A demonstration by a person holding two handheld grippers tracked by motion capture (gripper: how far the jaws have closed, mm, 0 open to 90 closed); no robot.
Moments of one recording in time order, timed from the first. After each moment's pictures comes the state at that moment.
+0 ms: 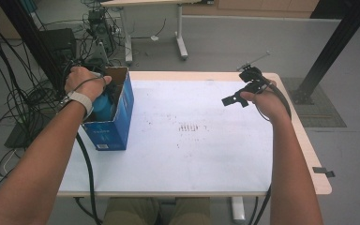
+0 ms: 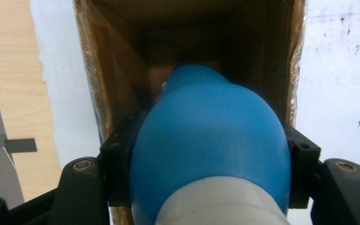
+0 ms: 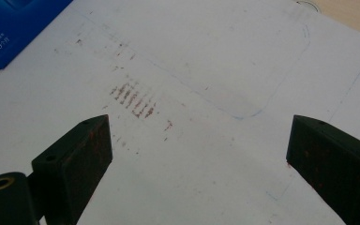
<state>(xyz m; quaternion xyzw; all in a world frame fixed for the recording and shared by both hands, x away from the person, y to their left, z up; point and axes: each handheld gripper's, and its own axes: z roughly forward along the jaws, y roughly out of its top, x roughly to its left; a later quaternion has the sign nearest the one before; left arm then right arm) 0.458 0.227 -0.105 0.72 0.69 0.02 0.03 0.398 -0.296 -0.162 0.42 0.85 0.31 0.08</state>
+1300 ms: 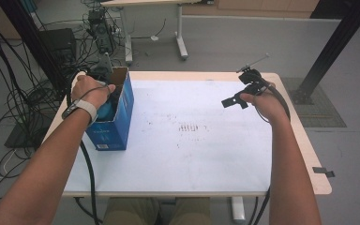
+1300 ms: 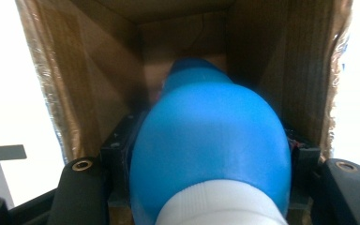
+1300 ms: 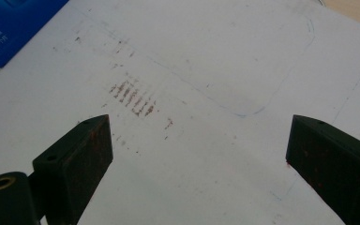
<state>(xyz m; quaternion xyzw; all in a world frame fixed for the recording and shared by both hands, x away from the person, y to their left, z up) 0.464 0.222 -0.134 0.73 0.68 0.02 0.01 0.400 -0.298 -0.169 0.42 0.85 0.31 0.07</state>
